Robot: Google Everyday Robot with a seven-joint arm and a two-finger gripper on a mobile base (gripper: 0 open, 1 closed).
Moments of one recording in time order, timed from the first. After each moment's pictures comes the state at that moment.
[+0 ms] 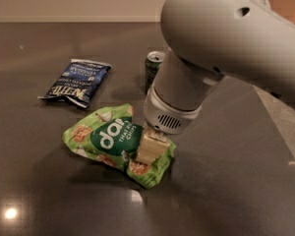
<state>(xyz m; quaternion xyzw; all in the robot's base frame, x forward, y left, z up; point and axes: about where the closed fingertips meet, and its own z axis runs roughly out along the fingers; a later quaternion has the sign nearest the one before) 0.393 -0.002 0.873 -0.63 0.76 0.10 0.12</state>
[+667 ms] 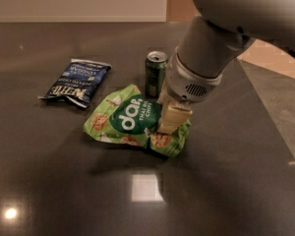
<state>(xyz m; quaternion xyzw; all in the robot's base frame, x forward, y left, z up) 0.444 -0.040 0.899 -0.69 0.70 0.07 0.15</state>
